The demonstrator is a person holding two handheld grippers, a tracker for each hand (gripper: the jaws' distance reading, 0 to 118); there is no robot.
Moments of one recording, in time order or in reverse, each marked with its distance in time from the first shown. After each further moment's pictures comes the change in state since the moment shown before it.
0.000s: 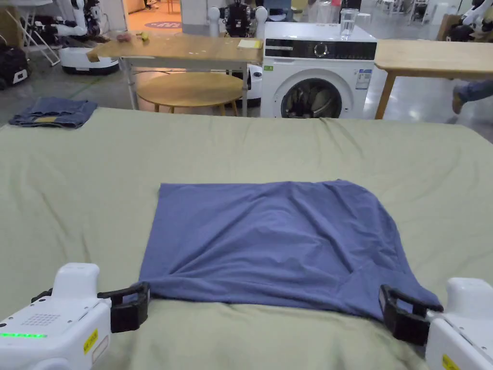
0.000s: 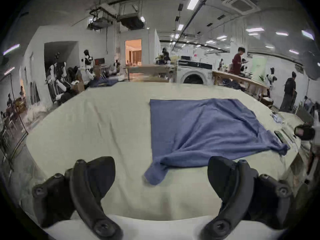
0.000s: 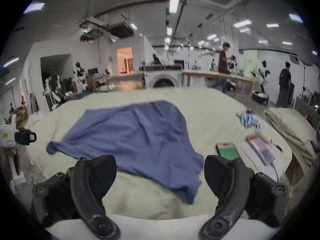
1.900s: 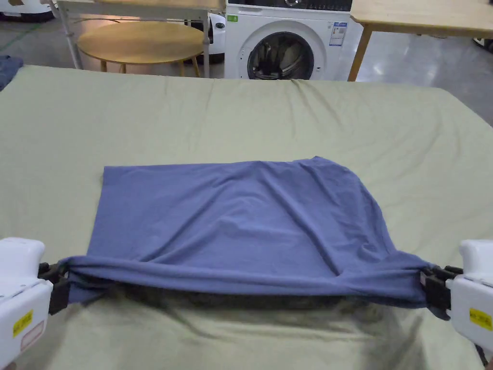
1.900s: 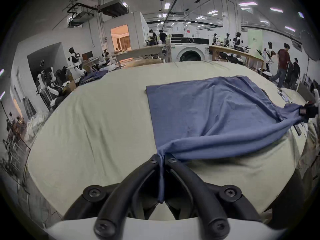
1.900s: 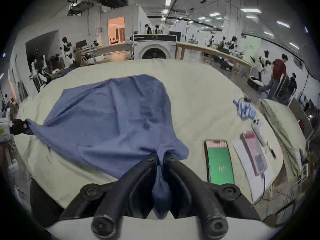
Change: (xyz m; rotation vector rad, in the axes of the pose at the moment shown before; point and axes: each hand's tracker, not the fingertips) left arm -0.010 0.067 -0.126 -0.203 -0.018 -0.142; right arm 0.062 0.065 -0.112 -0.364 -0.106 0.023
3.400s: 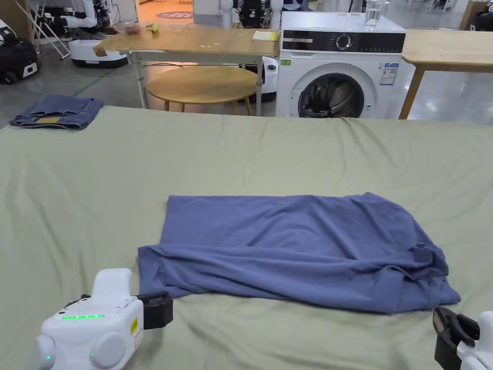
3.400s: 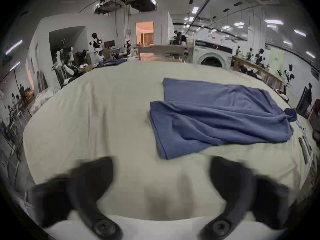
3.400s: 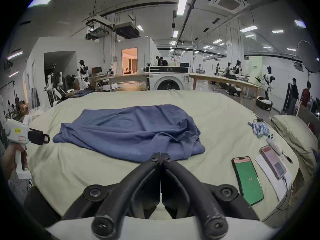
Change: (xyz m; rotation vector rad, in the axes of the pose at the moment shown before) left arm 0.009 -0.032 -0.055 0.001 0.113 0.211; right arm -0.056 -0.064 0.005 0.312 0.090 0.001
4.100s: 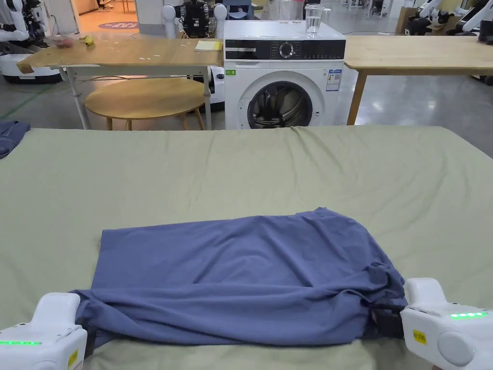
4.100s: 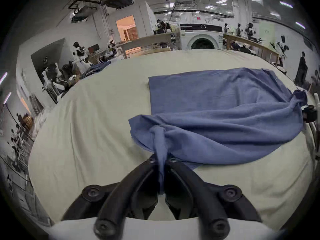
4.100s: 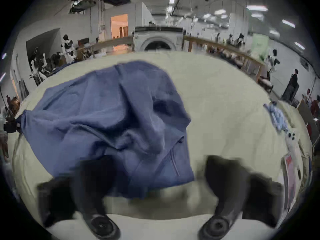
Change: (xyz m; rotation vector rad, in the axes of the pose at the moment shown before) left arm 0.035 0.045 -0.029 -0.077 -0.002 -0.207; right arm 0.081 0.010 -0.181 -0.361 -0.045 0.005
